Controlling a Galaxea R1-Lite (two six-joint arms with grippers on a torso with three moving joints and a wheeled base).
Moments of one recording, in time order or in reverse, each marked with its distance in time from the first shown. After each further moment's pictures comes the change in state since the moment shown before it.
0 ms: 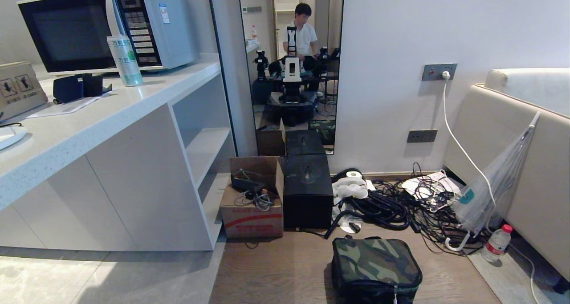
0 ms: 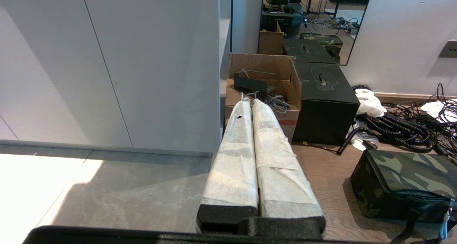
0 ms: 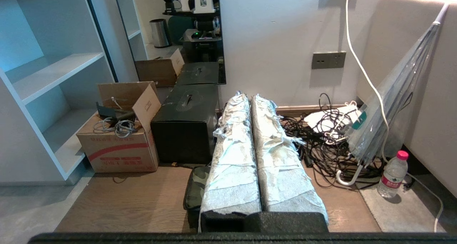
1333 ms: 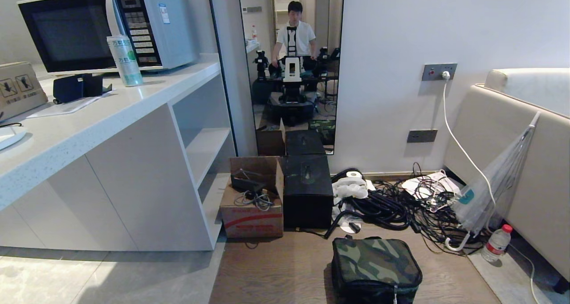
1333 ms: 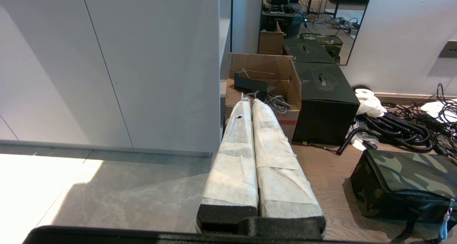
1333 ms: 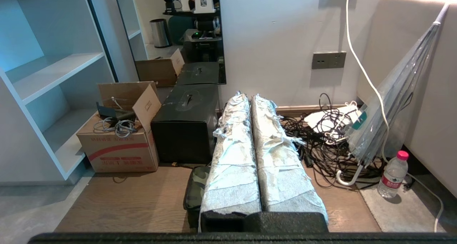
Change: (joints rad) left arm 0.000 0.000 0.000 0.000 0.000 0.000; right arm 0.000 0.000 0.000 0.000 0.000 0.000
